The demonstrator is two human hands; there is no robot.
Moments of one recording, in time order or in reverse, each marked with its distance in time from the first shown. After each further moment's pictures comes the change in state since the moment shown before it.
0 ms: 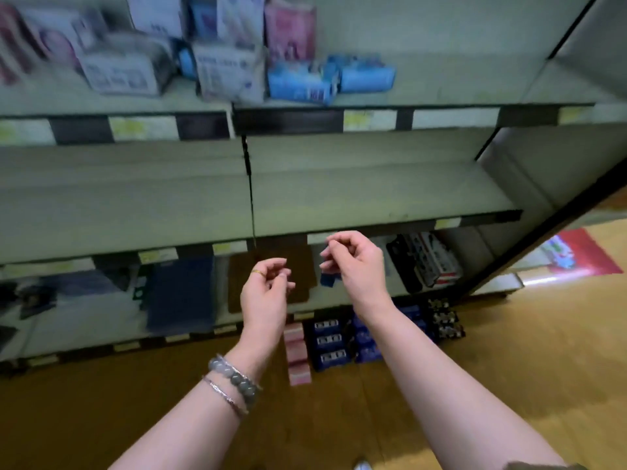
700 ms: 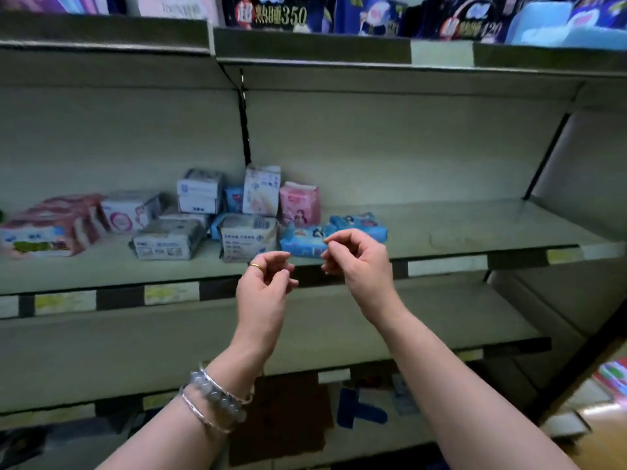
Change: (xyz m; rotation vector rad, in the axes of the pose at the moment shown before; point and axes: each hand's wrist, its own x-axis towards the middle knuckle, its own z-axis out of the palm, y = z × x) left_hand 0.098 0.188 0.028 -0.272 -0.048 0.430; right_hand 0.120 -0.166 0.011 0.092 -0.106 -0.421
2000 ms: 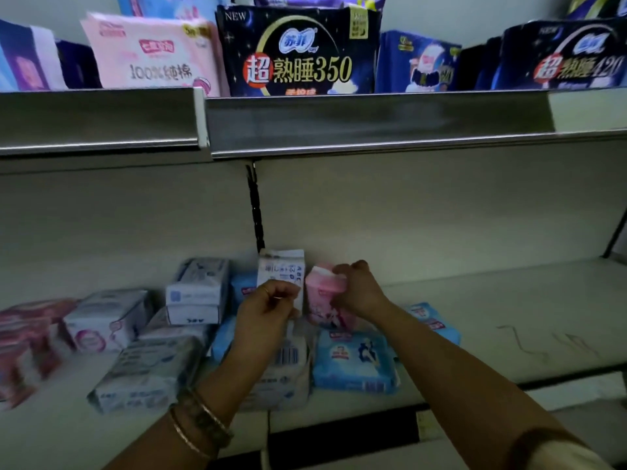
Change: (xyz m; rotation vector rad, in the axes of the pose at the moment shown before) left_hand 0.230 -0.021 -0.005 0.240 -0.111 -0.003; right_hand 0.272 0.111 0.041 -0.985 -0.267 0.190
